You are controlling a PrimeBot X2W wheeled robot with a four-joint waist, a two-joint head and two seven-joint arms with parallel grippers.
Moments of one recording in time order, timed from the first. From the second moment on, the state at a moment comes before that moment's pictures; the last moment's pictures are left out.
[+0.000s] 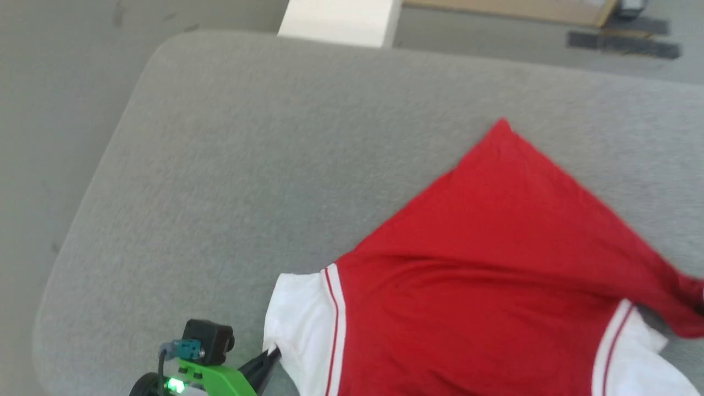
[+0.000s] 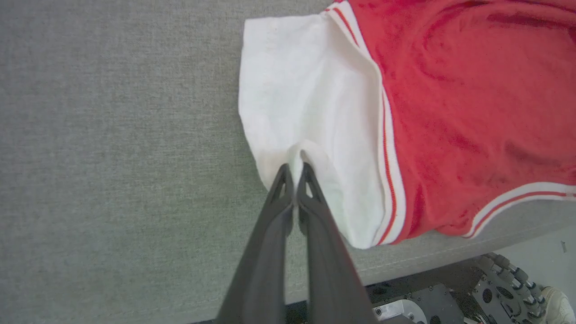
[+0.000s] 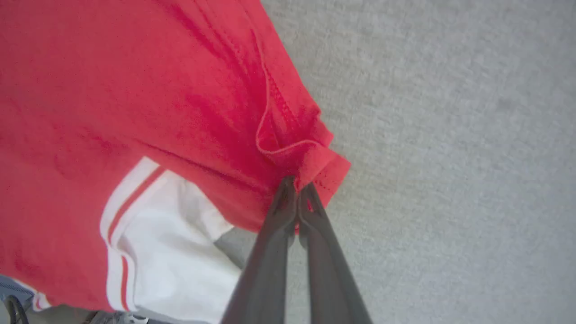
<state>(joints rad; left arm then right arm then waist) -0.04 0.64 -0.72 -0.16 -0.84 0.18 0.19 -0.15 -0.62 -0.07 0.05 0.51 0.13 1.16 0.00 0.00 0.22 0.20</state>
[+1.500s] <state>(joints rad) -0.15 0.57 -0.77 -0.22 -0.77 0.18 0.16 -0.50 -0.52 0.11 0.09 0.37 0.13 1.22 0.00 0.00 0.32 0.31</state>
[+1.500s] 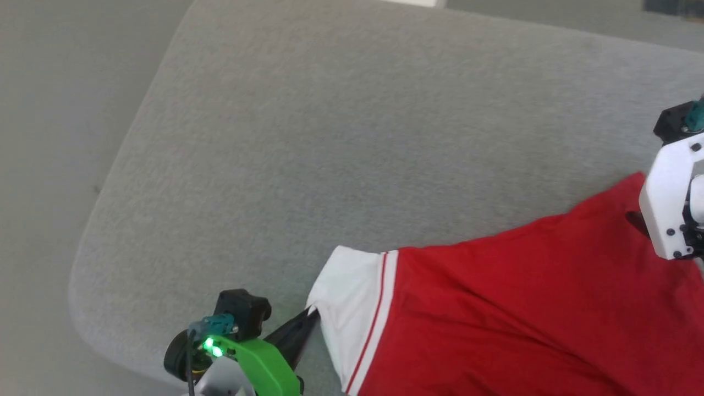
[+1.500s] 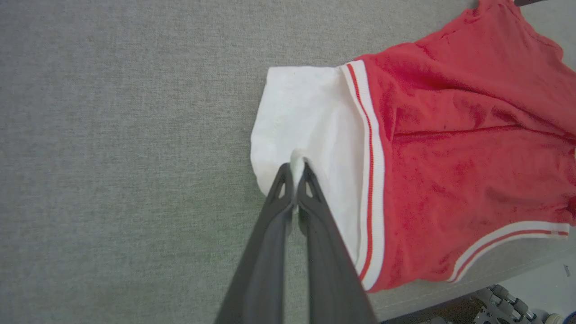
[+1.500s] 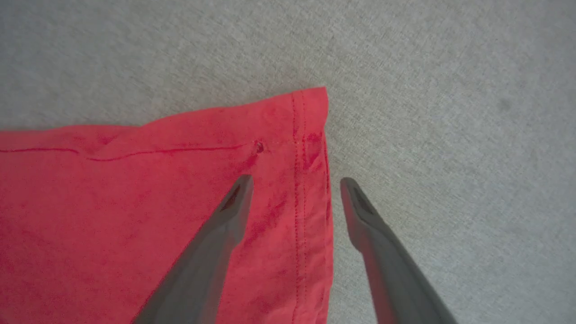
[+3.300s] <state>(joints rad) -0.61 0.71 -0.35 -0.46 -0.70 0.23 -0.03 -0.72 -0.61 0.17 -0.14 0.56 0.13 0.54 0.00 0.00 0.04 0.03</state>
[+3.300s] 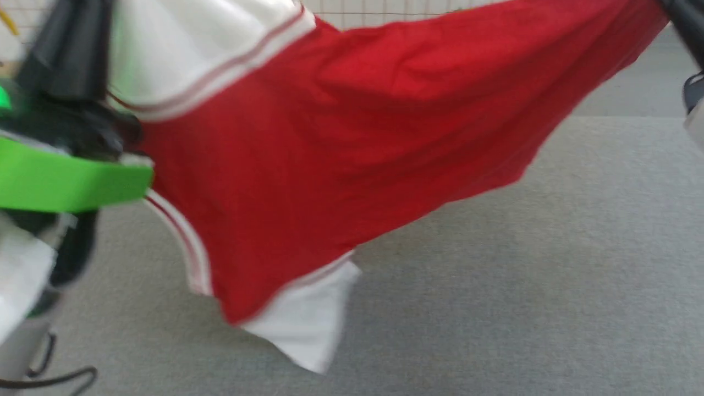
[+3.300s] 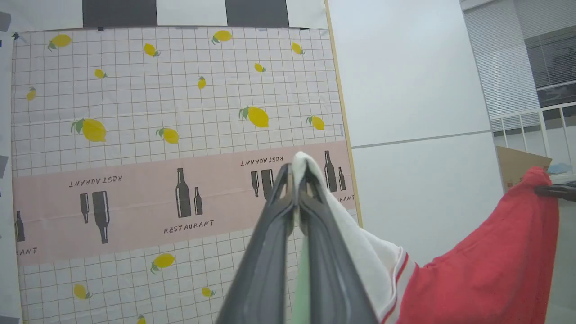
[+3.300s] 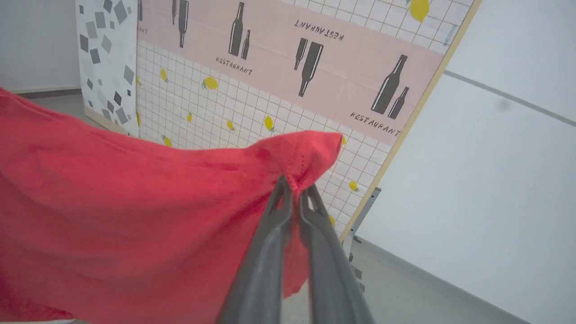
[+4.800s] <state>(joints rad) -1.69 0.50 -0.45 0.53 -0.53 -0.07 -0.23 -1.54 -0.41 0.31 0.68 0.35 0.13 0.03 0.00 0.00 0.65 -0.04</state>
